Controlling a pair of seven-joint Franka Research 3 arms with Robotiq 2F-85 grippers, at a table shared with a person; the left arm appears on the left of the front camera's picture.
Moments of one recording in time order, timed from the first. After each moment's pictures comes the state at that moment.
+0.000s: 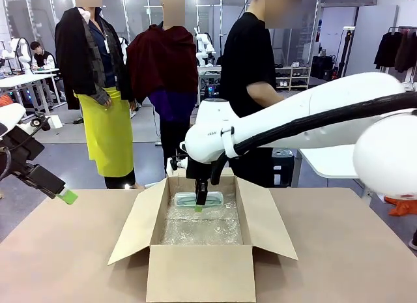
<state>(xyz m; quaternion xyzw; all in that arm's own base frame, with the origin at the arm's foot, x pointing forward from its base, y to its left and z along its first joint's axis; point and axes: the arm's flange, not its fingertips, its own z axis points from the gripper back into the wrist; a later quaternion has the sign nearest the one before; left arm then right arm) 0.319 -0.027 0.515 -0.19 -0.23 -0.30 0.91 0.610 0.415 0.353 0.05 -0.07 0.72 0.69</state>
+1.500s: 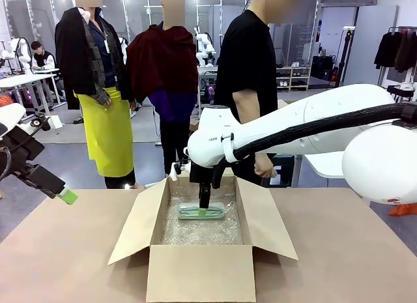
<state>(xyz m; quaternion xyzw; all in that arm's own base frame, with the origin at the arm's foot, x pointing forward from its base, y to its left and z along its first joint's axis) 0.319 -0.027 0.515 -0.19 -0.23 -0.30 0.91 0.621 0.407 0.339 0.04 -0.06 0.71 0.70</state>
